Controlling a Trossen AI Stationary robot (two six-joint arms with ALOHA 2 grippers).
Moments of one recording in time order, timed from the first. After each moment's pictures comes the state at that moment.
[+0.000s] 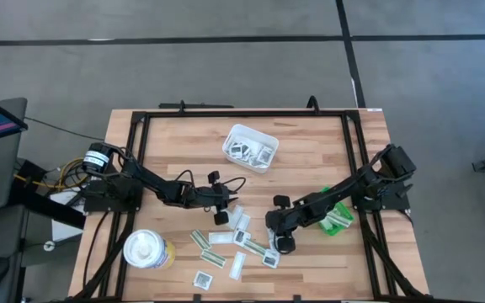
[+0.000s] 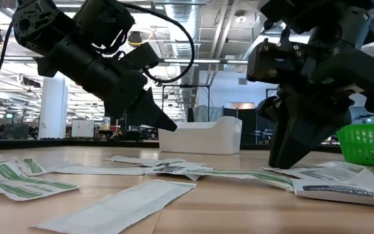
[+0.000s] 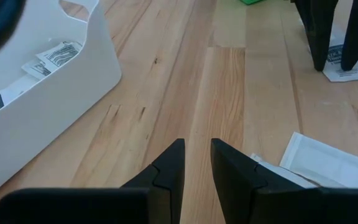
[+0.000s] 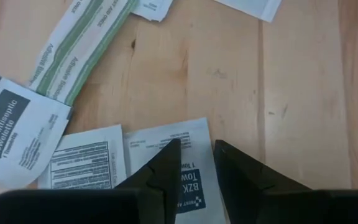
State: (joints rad) left arm -0.23 1.59 0.61 0.58 -0.41 -0.06; right arm 0.39 1.82 0.86 -0.16 0.12 0.31
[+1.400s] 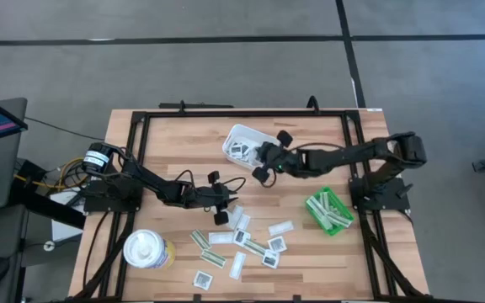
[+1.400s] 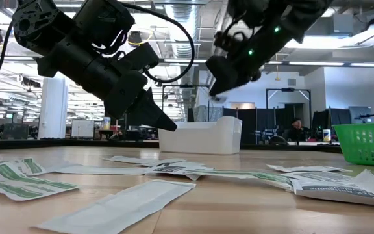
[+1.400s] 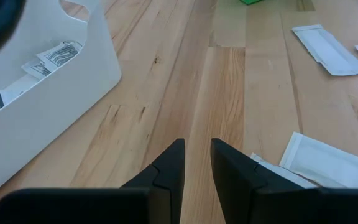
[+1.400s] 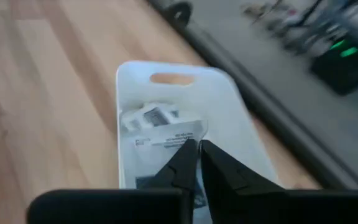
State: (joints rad) left arm -0.23 1.59 0.61 0.58 -0.41 -0.06; right arm -0.05 1.60 0.90 0.06 0.60 0.10
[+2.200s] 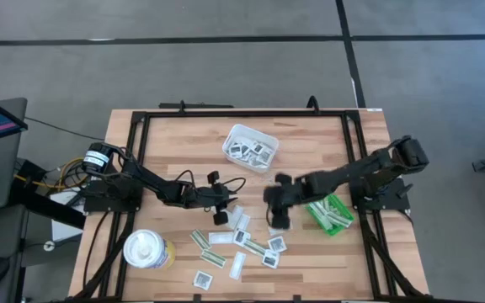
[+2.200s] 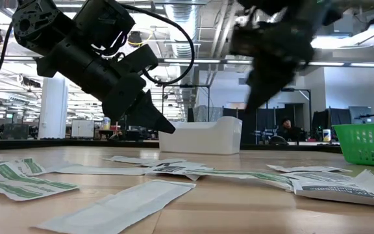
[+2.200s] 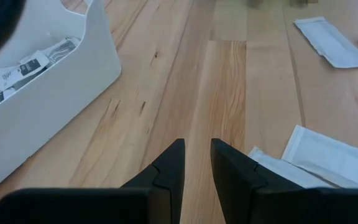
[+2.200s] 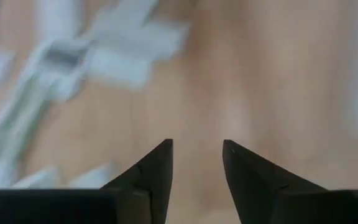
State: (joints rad) left arm -0.23 1.59 0.61 0.56 -0.41 -0.06; right arm 0.22 1.61 0.95 -0.38 0.13 0.30
